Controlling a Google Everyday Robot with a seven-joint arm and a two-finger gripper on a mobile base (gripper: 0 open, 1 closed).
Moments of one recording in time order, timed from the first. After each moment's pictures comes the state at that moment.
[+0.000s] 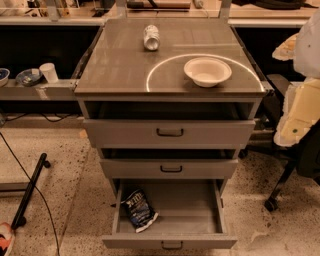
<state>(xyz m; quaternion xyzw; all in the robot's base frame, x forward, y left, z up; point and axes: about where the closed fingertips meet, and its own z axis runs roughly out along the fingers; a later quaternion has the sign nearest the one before) 0.438 -0.215 0.982 -0.60 0.78 -0.04 0.17</state>
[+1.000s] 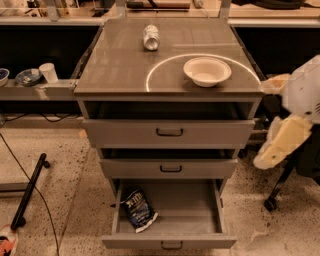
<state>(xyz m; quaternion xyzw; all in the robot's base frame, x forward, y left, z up) 0.440 -0.206 0.918 -0.58 0.78 0.07 0.24</state>
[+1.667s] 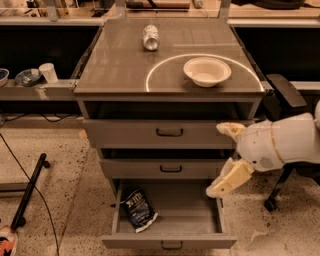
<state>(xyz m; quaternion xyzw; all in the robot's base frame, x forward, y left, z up) 0.441 -0.135 0.806 -0.54 0.74 0.22 0.34</state>
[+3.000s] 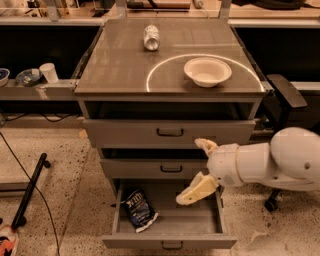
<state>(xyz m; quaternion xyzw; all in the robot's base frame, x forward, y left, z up) 0.457 -0.083 0.736 -0.50 0.73 0.25 0.39</state>
